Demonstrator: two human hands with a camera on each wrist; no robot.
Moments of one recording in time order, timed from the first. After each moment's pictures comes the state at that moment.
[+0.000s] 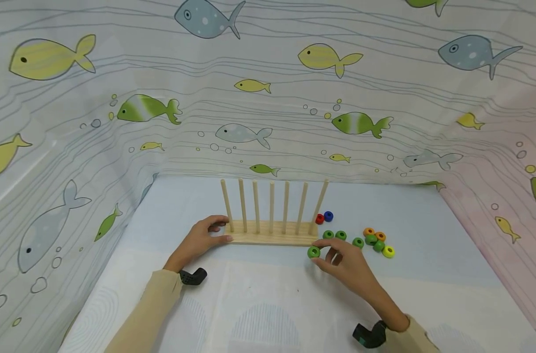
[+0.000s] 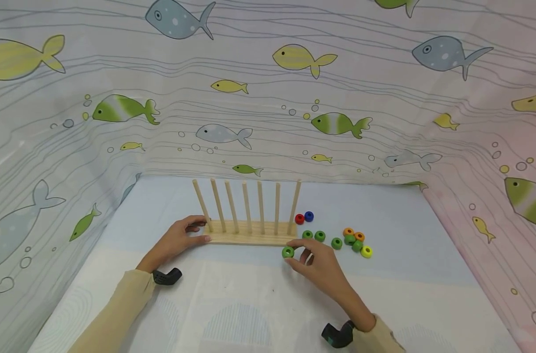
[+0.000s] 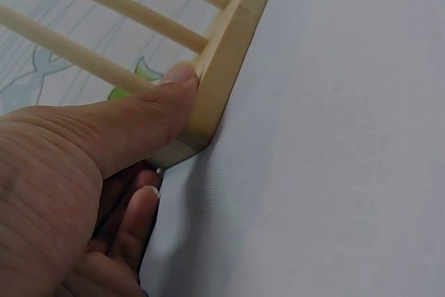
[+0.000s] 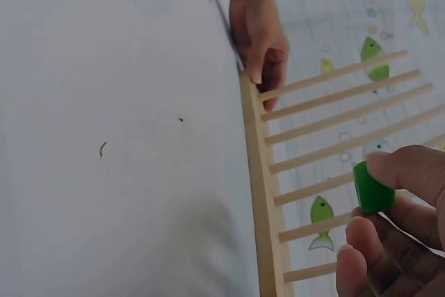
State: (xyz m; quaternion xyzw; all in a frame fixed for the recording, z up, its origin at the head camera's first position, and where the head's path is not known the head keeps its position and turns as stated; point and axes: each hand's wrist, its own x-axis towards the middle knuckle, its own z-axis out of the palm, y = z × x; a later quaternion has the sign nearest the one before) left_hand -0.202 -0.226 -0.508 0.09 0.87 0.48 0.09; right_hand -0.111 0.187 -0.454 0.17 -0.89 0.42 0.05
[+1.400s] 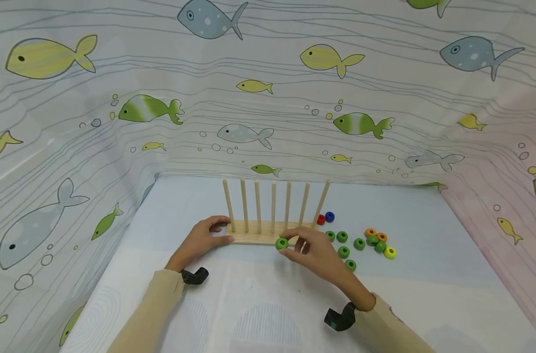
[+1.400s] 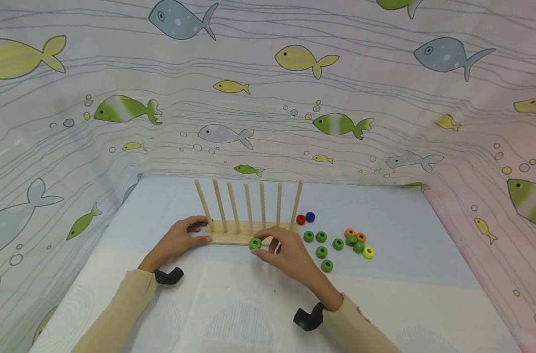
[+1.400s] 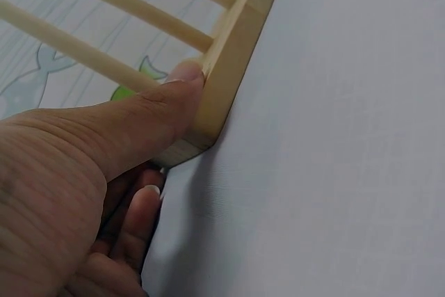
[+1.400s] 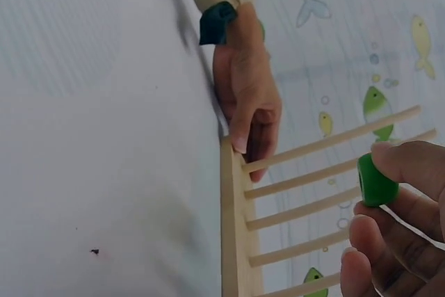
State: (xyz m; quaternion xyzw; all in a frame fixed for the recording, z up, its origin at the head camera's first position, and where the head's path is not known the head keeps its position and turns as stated) left_hand -0.201 -0.226 -0.507 0.09 0.87 0.48 0.09; right_hand -0.136 0.123 -0.438 0.27 -0.85 0.45 0.04
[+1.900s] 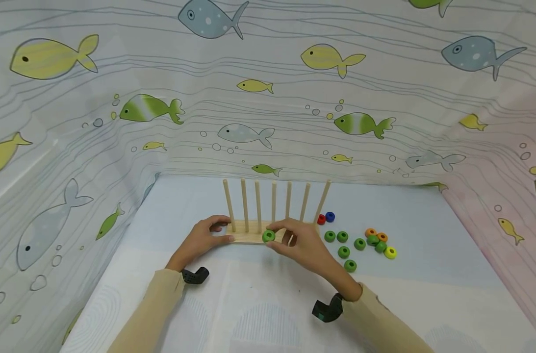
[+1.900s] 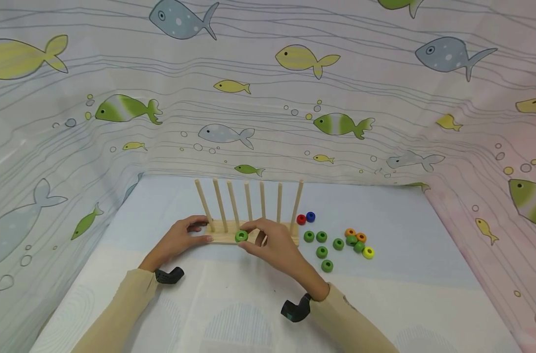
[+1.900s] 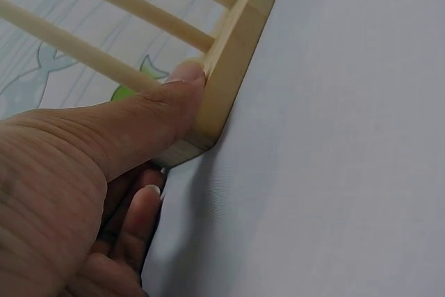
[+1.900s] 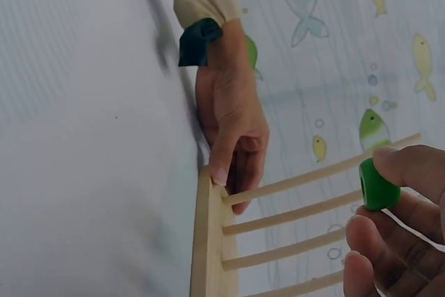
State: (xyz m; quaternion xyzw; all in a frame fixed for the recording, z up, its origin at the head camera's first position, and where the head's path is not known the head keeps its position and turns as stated) left_hand -0.201 -0.226 -0.506 0.10 0.87 0.48 0.09; right_hand -0.150 0.097 -0.427 0.30 -0.83 0.46 0.05
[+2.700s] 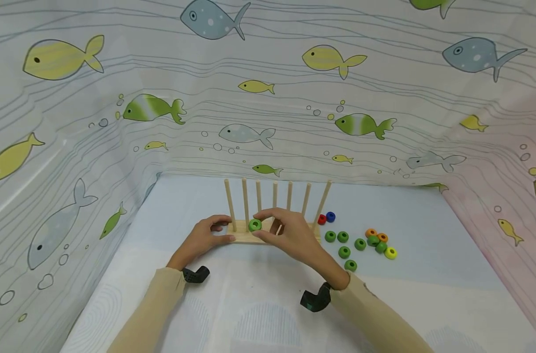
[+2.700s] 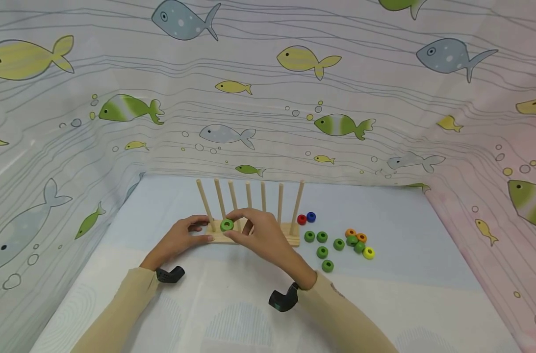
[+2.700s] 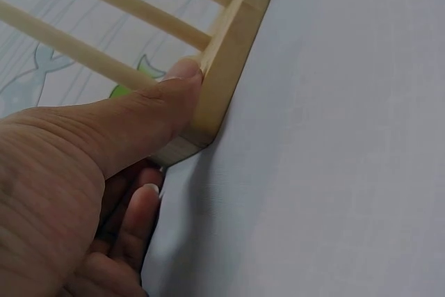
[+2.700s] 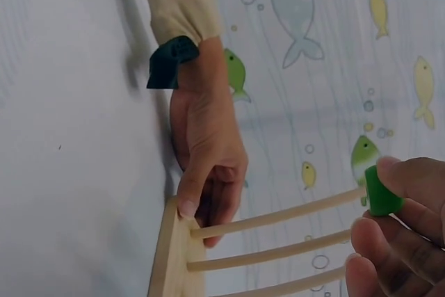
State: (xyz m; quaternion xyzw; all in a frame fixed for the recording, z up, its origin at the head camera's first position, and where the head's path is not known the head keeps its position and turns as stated) left_hand -0.199 -0.225 -0.504 0.09 0.87 0.48 0.08; right_hand -0.159 0.067 -0.400 0.31 -0.84 0.44 0.06
